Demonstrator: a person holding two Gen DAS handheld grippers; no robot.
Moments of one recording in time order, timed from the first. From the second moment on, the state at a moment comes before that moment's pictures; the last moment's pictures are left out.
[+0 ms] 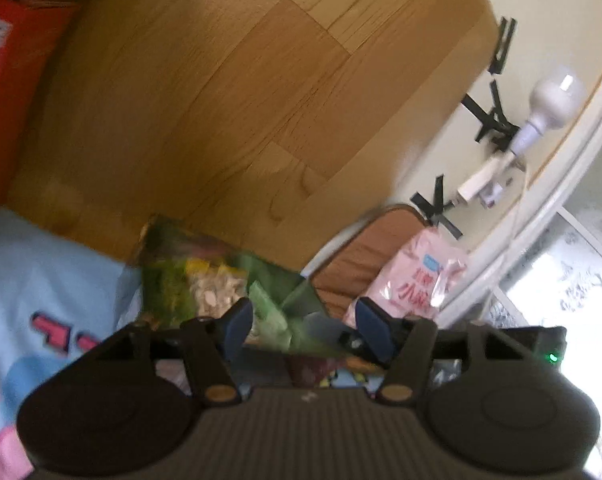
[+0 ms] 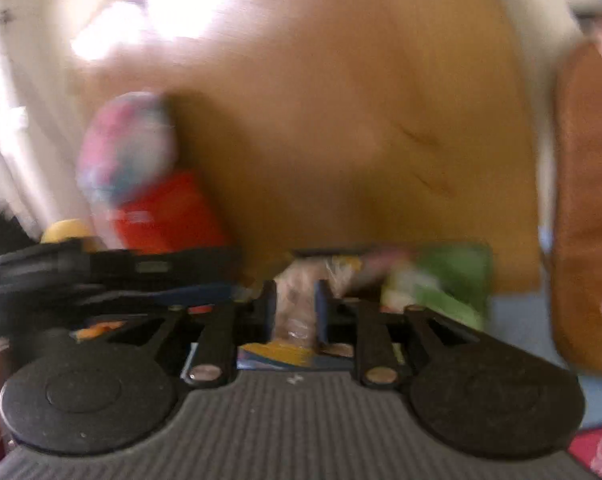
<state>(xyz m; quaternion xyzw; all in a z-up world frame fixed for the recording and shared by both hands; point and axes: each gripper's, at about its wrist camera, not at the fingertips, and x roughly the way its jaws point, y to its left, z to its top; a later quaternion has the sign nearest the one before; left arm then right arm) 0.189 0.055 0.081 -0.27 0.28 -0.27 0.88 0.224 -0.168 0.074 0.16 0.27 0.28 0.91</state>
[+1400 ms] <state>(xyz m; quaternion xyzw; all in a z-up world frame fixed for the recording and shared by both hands) 0.010 0.075 -0.002 -0.28 0.39 -0.23 0.84 -0.004 -0.132 0.010 -0.07 0.32 0.35 0.88</state>
